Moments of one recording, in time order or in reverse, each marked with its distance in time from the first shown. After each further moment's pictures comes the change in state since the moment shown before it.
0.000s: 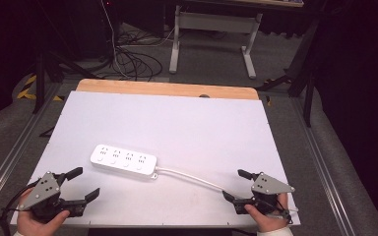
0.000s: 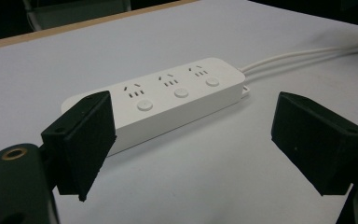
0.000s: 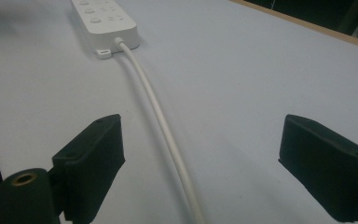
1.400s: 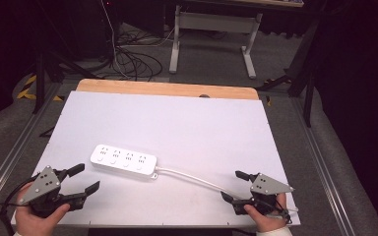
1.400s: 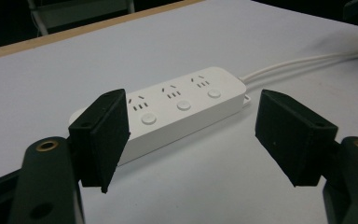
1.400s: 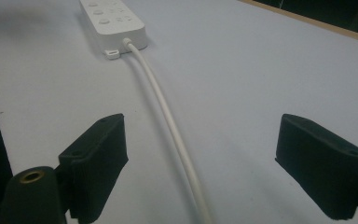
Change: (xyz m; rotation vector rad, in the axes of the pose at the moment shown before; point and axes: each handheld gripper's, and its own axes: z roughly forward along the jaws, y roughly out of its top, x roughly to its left) left arm -0.001 0.022 -0.002 0.027 0.012 0.005; right arm 0.001 -0.002 0.003 -0.003 0.030 0.011
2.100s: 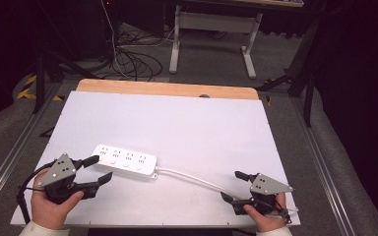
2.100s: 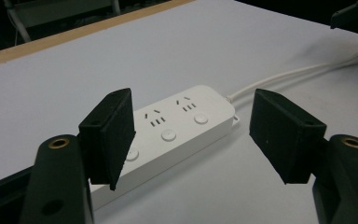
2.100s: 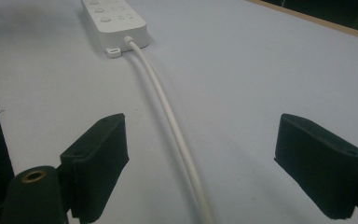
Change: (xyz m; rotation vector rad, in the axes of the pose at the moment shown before) left arm -0.003 0.030 0.029 0.028 -0.054 0.025; right arm 0.000 -0.001 0.001 0.005 0.006 0.000
